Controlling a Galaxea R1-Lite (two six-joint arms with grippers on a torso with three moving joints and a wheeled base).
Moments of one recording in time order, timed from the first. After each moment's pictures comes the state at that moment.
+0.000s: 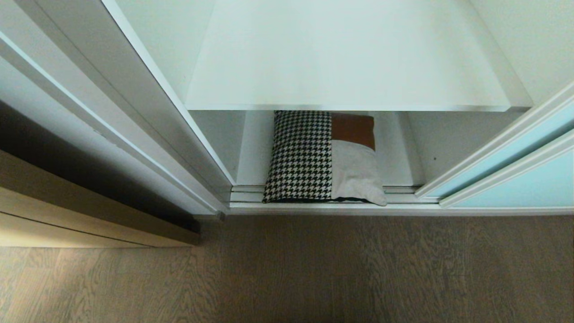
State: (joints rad) left arm 0.00 0.00 -0.05 0.13 -0.03 0.06; right arm 0.02 0.33 -0.98 0.32 -0.41 -0.19
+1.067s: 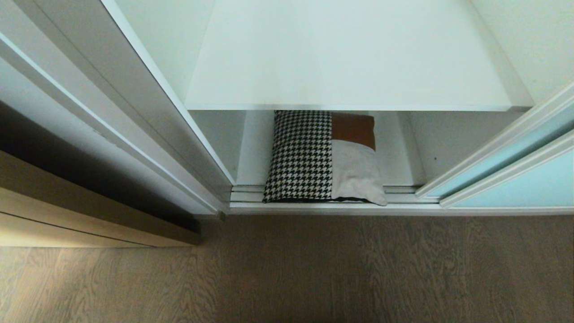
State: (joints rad) left arm 0.00 0.00 -0.05 0.13 -0.04 0.05; right arm 0.81 0.75 -1.76 0.87 -1.33 -0.19
